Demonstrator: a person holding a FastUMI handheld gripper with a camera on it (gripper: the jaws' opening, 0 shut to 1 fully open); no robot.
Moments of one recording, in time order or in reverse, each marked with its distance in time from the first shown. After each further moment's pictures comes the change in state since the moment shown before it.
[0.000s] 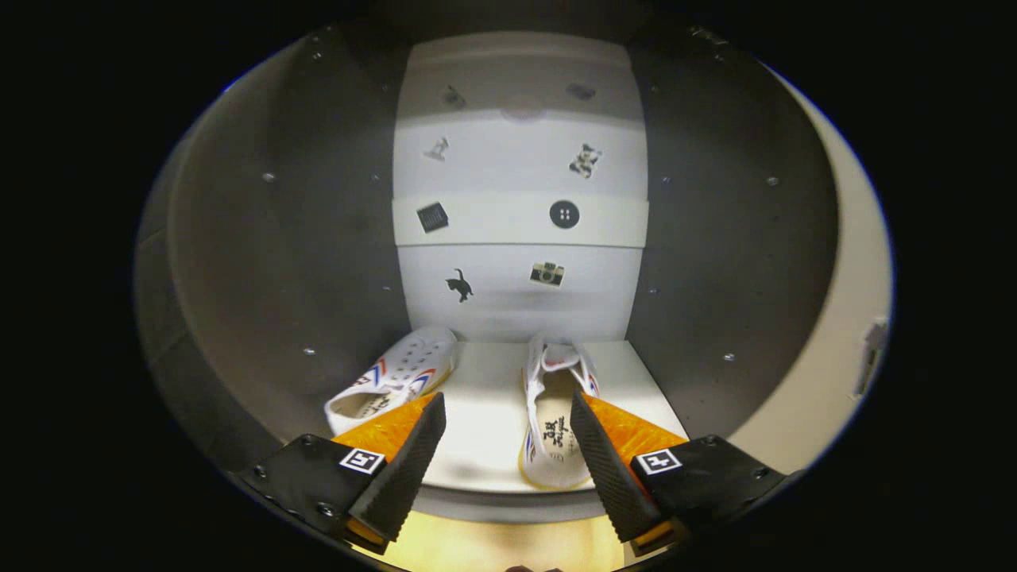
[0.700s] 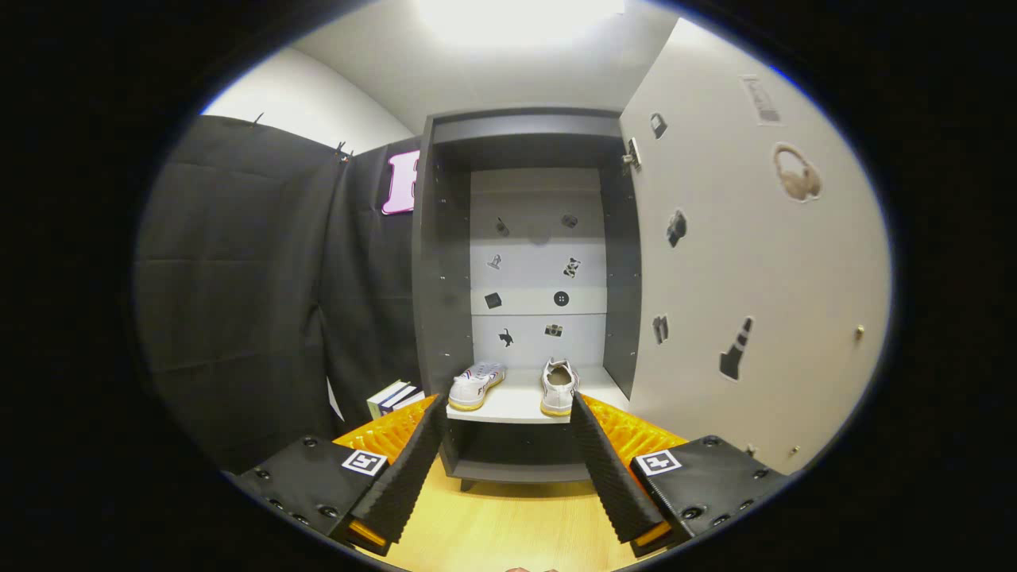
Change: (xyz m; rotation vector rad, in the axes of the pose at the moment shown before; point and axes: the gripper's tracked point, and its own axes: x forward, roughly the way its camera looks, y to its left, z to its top) arm -0.285 0.015 -0.027 -0.013 -0.310 0.045
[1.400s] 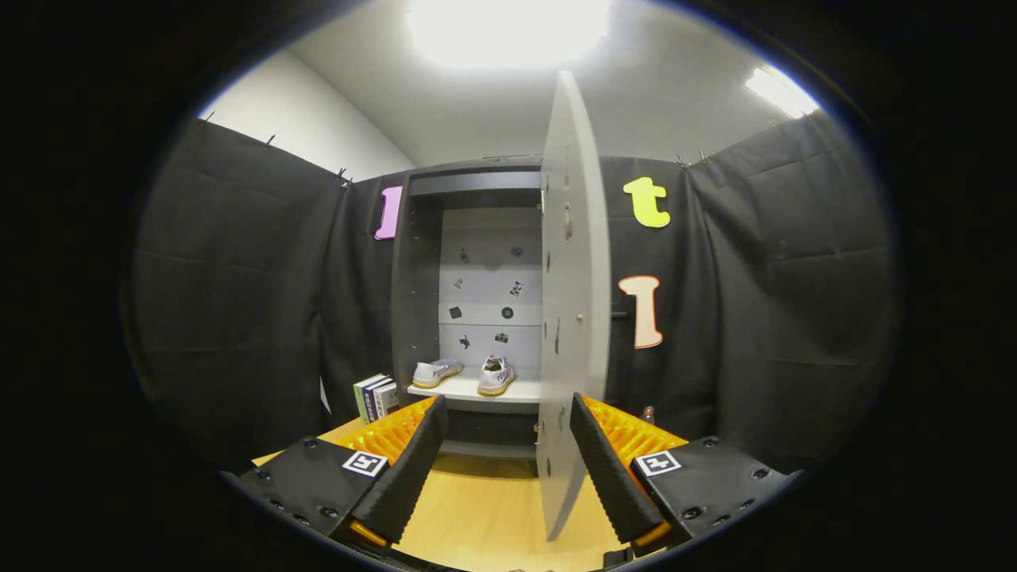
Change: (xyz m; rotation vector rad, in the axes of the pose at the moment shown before) arm -0.151 -0.131 -0.008 -0.029 -0.043 -0.036
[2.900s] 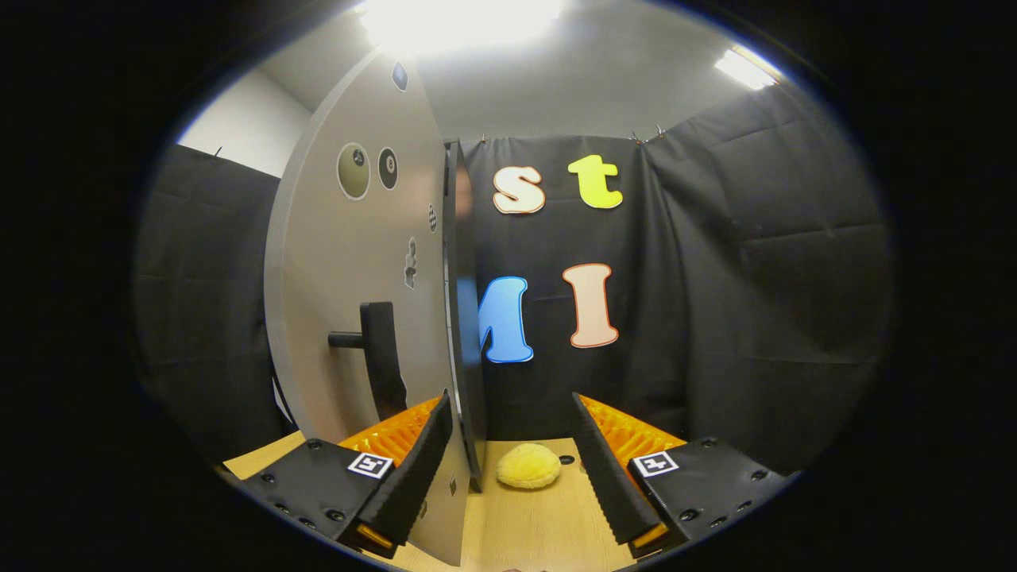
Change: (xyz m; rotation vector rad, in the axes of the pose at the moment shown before) arm 0.090 -0.121 0.008 0.054 0.035 -0.098
